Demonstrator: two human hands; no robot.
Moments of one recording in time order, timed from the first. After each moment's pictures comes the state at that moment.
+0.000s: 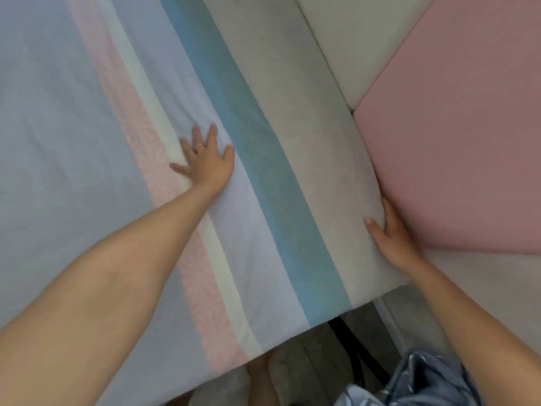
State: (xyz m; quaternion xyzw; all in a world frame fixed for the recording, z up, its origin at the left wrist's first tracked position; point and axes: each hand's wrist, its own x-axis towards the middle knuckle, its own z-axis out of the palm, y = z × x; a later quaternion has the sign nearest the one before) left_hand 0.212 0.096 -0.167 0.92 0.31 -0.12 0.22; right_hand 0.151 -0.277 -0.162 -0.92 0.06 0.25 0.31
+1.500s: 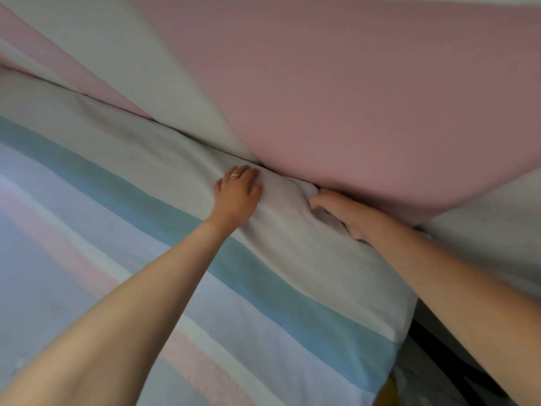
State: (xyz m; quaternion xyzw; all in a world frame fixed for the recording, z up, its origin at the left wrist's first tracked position) left_hand 0.324 -0.064 -0.111 0.97 -0.17 -0.14 0.09; right_hand 0.226 -0.250 -0.136 -0.64 0.27 0.26 0.68
